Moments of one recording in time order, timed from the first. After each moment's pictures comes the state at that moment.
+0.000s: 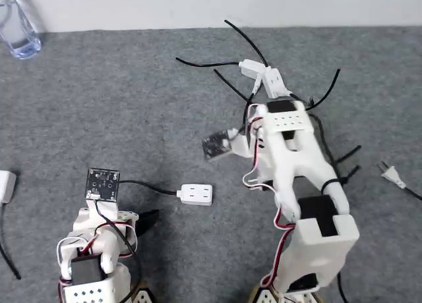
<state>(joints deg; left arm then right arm) -13.8 -103.4 96.6 72.9 -9.0 -10.8 14.5 8.3 81.5 85.8</state>
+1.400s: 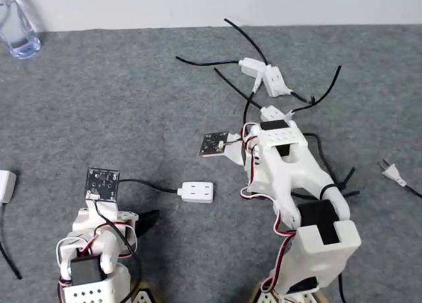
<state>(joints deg) -13.8 -103.4 96.6 72.9 -9.0 -11.9 12.7 22.1 69.4 66.2</state>
